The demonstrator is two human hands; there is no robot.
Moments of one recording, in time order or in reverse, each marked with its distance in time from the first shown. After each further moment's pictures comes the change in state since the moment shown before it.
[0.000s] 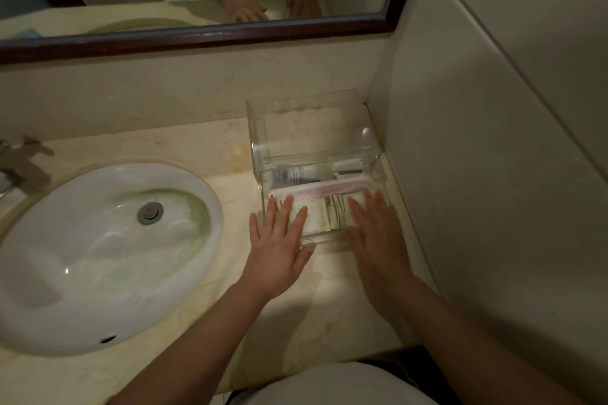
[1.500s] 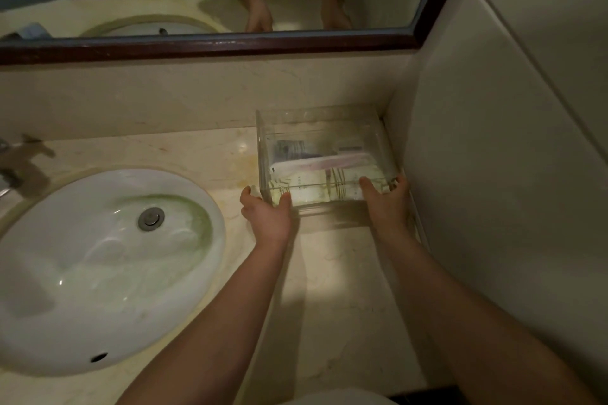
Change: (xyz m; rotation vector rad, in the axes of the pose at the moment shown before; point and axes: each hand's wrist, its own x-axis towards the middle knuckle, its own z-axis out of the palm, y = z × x) left_hand 0.106 -0.008 -0.023 -1.014 0.376 -0.972; right_hand 0.131 -0.003 0.001 0.759 0.212 0.659
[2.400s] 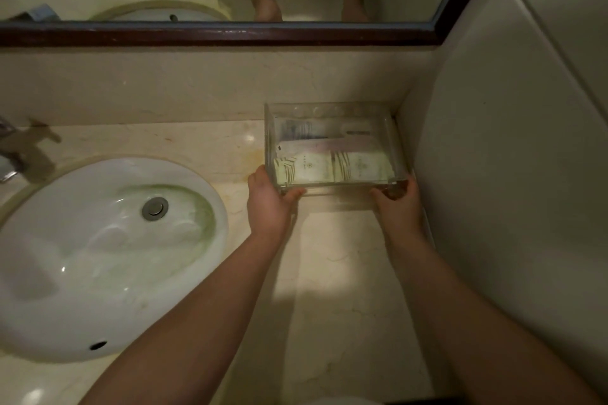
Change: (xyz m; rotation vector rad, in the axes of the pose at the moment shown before) left_hand 0.022 0.004 -0.008 0.360 -0.012 0.410; right_hand 0.016 0.019 -0.004 0.103 -0.087 0.009
